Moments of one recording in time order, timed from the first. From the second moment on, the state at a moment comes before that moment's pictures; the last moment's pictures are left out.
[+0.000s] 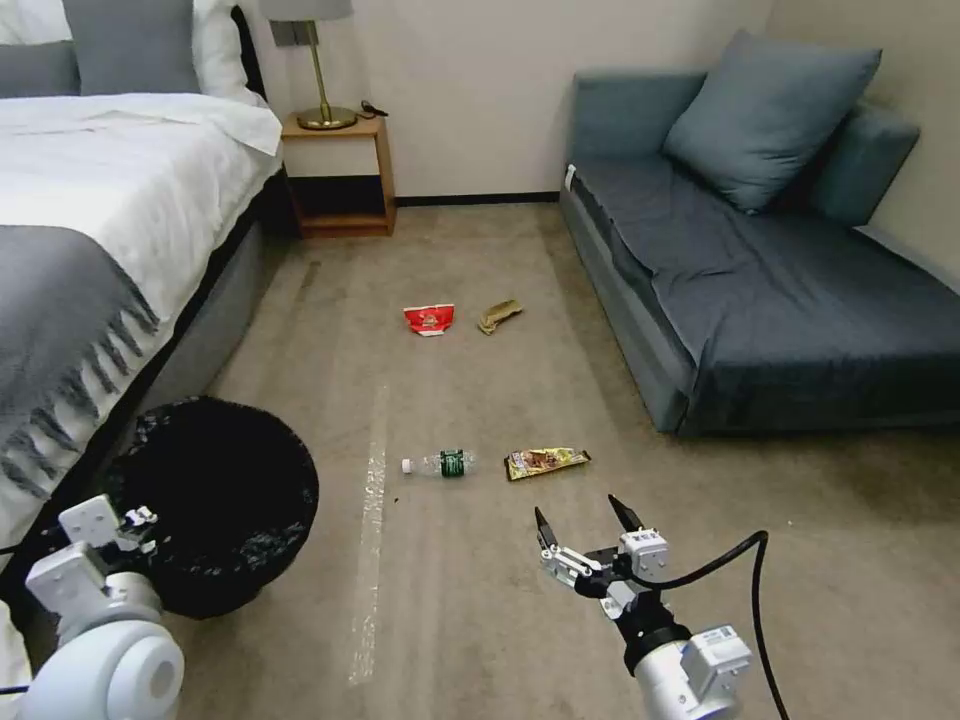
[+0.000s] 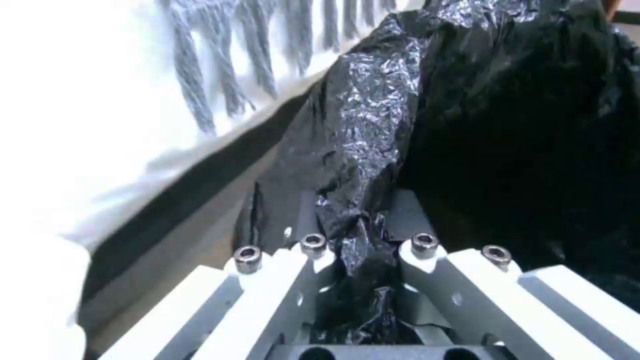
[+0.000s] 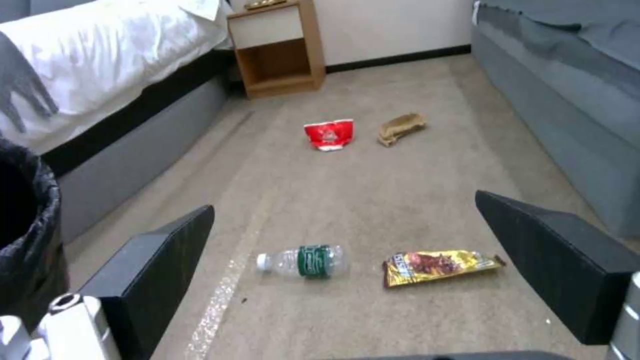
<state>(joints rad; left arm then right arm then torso) 1.65 -1.33 -0.87 -2.22 -0.49 0.39 -0.56 -1.83 1.38 0.29 2.31 0.11 -0.14 0.04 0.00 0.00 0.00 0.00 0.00</state>
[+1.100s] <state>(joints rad) 1.62 -1.29 -0.85 -2.15 -0.49 0.34 -0.52 -1.82 1.41 0.29 2.27 0.10 -0.09 0.04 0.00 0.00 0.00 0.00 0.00</state>
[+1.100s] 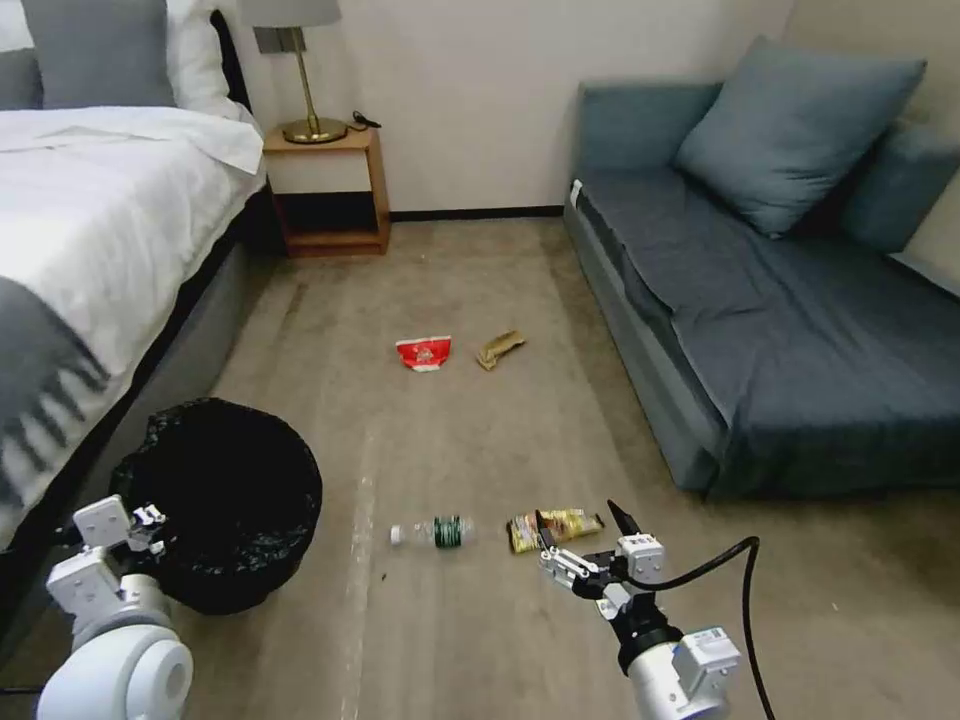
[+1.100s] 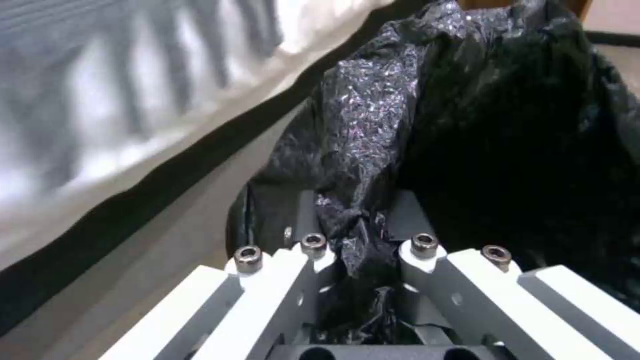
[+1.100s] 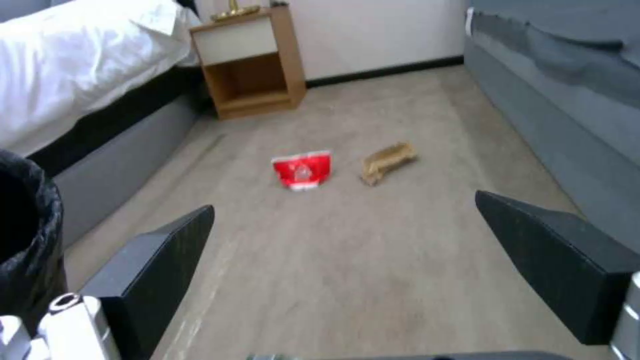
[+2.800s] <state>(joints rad) 1.72 -1.41 -0.86 -2.20 -0.36 0.31 -0.44 -0.83 1.19 -0.27 1.39 0.02 -0.34 -0.50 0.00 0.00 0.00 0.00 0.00</state>
